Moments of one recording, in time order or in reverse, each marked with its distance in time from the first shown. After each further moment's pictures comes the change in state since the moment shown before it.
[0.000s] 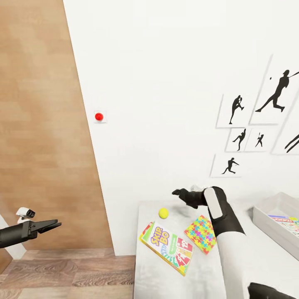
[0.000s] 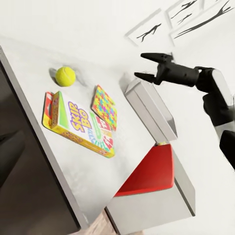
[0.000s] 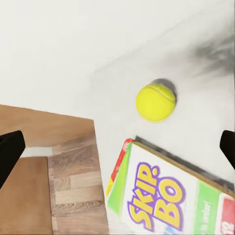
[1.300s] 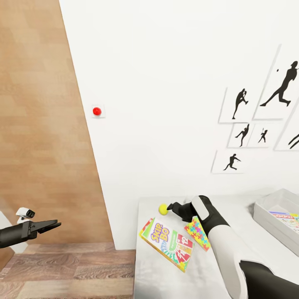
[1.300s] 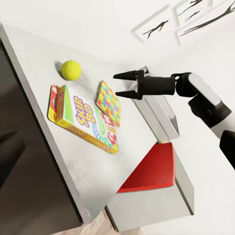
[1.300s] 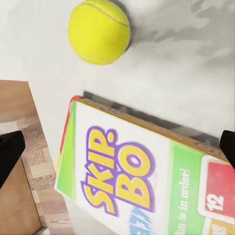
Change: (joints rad) left arm 0.000 0.000 0.001 0.001 -0.003 -0.003 0.000; right arm -0.093 0.003 0.046 0.429 0.012 -0.168 -0.043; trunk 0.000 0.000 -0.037
